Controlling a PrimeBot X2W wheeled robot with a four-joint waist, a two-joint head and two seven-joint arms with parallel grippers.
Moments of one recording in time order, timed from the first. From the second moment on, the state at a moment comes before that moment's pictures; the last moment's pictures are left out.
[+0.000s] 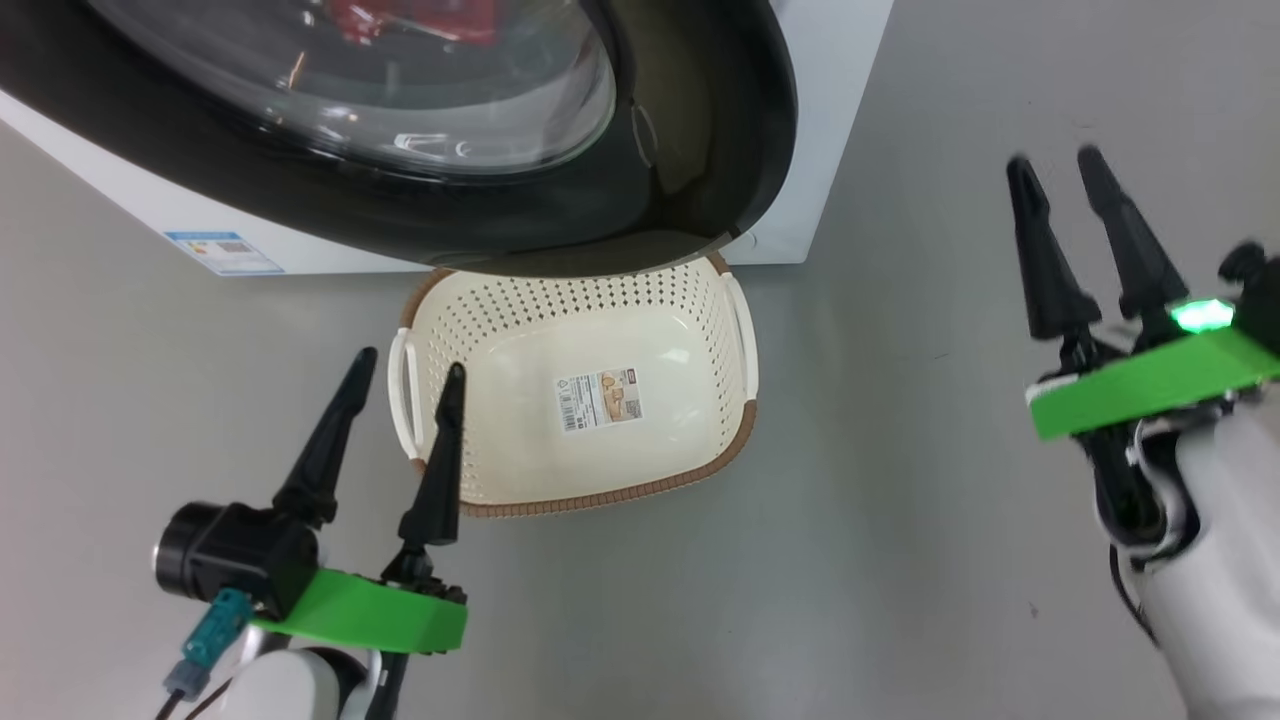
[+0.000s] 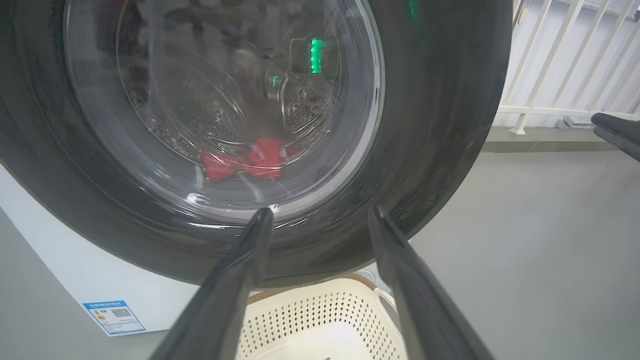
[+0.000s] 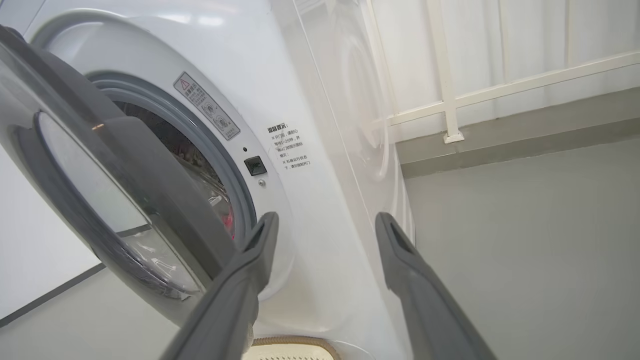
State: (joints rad) left arm -0.27 0.03 -0.10 0.13 -0.19 -0.12 -0.25; right arm -0.49 -0.25 0.17 0.30 0.69 0.12 -0.26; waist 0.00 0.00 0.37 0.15
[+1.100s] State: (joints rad) left arm -0.27 0.03 -0.02 0.13 -0.18 -0.10 -0.25; right arm -0.18 -0.06 -0.02 0.03 0.24 0.12 -0.26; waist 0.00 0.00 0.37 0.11
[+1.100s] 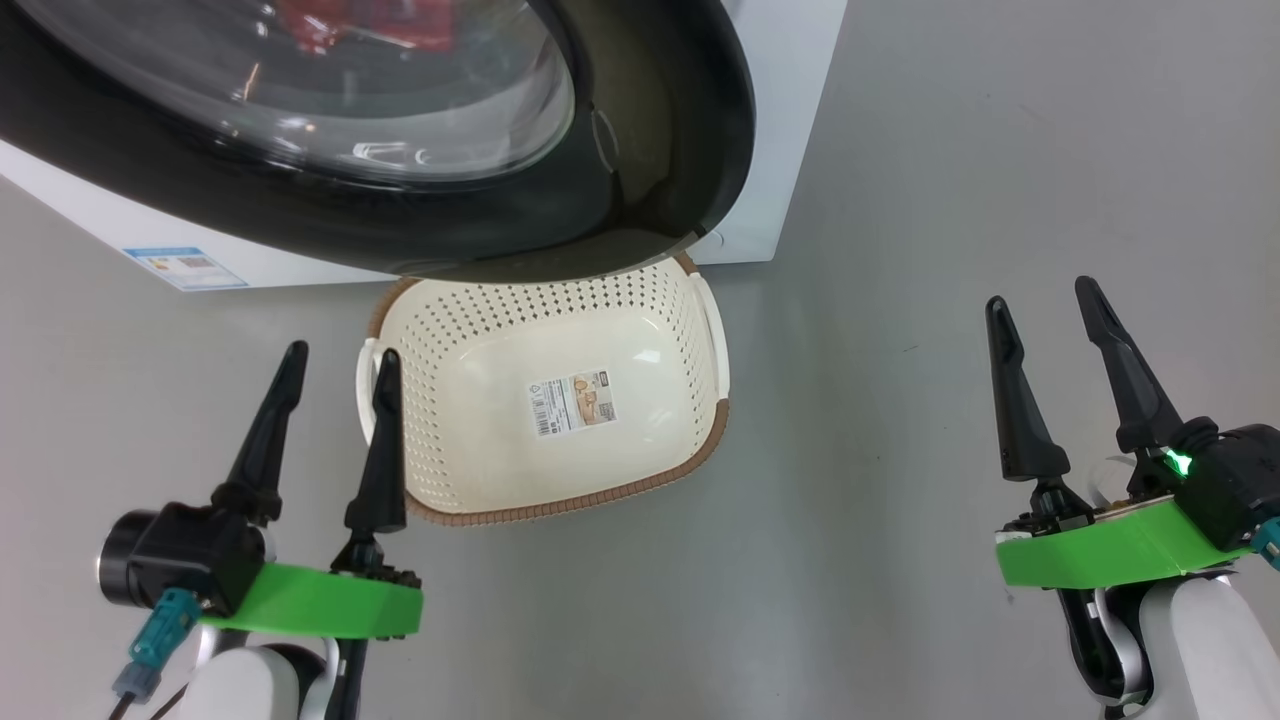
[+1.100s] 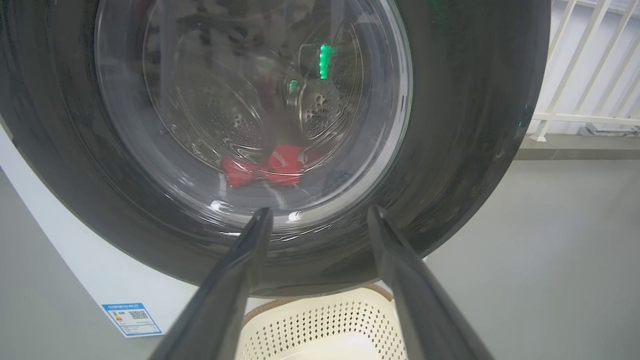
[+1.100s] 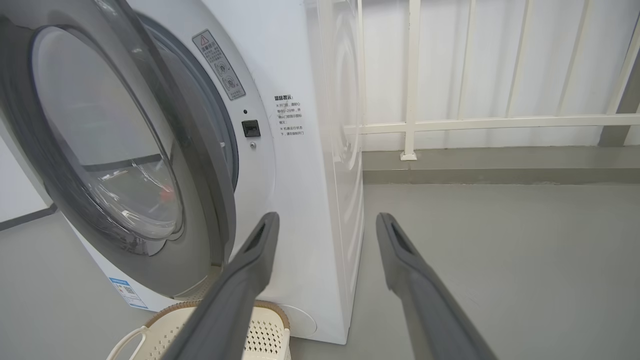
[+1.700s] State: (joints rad) left arm -0.27 0.03 -0.02 0.13 -0.18 -0.10 -0.25; right arm -0.18 -0.06 -0.01 0.03 0.23 0.12 -0.26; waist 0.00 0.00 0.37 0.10
